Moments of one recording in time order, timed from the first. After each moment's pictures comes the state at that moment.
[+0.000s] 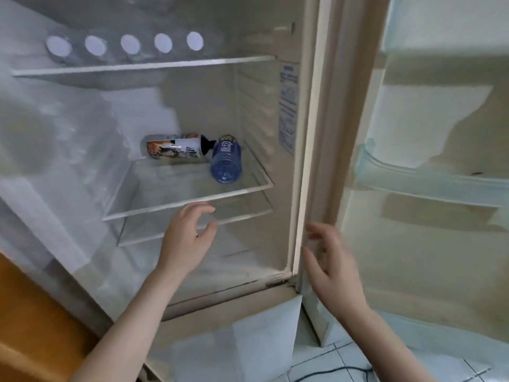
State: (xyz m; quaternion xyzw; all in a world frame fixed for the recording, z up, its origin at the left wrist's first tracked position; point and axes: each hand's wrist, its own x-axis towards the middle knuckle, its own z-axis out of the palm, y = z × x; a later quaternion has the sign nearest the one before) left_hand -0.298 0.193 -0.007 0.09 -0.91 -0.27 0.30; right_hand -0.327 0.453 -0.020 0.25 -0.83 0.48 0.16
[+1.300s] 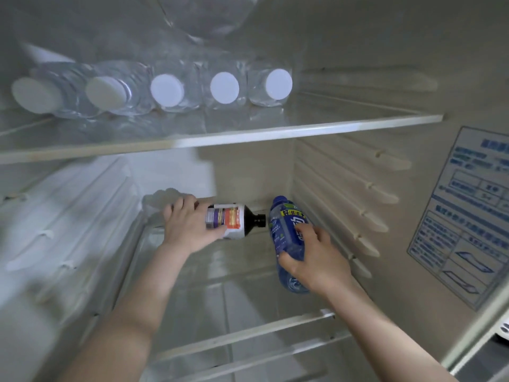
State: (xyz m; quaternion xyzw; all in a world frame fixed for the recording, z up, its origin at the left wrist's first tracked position) left_hand -0.555 -0.076 0.016 0.19 -0.96 0.05 0.22; right_hand -0.562 0.195 0.028 0.18 -0.94 0.27 0.04
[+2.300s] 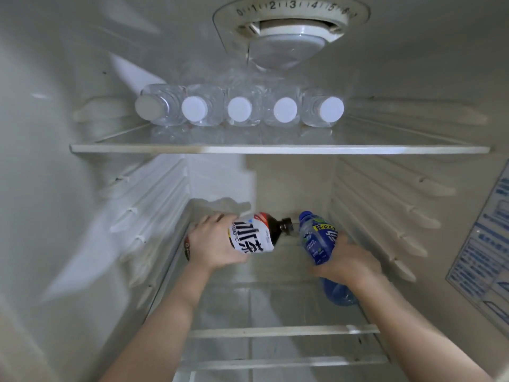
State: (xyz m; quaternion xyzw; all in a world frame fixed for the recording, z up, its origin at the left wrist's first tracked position) left_hand -0.489 -0.058 0.021 0.23 -0.93 -0.04 0.29; right_hand -0.593 0.185 0.042 0.15 -0.98 0.14 -0.03
